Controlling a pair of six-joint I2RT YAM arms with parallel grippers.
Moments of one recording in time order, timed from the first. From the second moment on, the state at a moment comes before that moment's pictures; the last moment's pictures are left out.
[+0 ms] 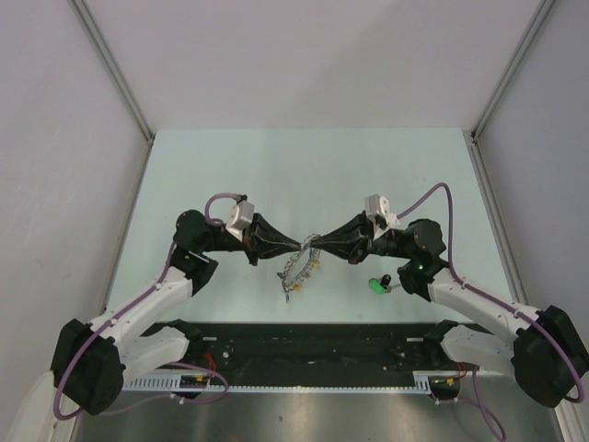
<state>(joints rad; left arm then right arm) -0.50 1.01 0.57 0.72 1.11 -0.30 0.65 1.06 0.54 0.93 -0.85 0.30</state>
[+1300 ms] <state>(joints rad) -0.50 1.01 0.57 0.74 1.11 -0.32 0.67 1.10 0.55 0.96 -0.86 0.30</state>
